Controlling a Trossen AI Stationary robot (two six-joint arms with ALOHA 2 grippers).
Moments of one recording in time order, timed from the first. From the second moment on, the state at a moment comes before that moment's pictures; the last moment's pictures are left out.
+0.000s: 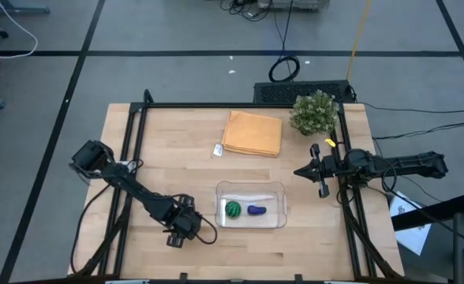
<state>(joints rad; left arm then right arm) -0.57 1.73 0.94 -0.60 -0.01 -0.37 0.05 0.24 0.09 0.13 -0.05 0.02</state>
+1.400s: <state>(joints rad) -0.41 1.24 0.98 -0.75 -0.13 -0.15 0.05 0.24 0.09 0.13 -0.05 0.02</state>
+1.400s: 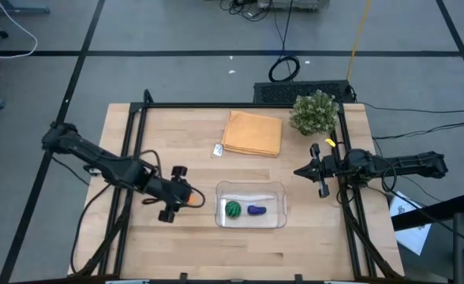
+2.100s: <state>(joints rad) -0.33 0.89 0.84 -0.45 -0.07 0.01 0.05 0.24 0.09 0.13 -0.05 0.01</state>
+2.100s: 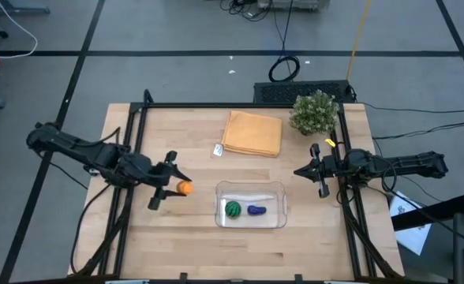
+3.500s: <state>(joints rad) -0.21 0.55 0.49 -0.11 -0.04 0.17 0.05 0.24 0.09 0.12 -0.05 0.01</state>
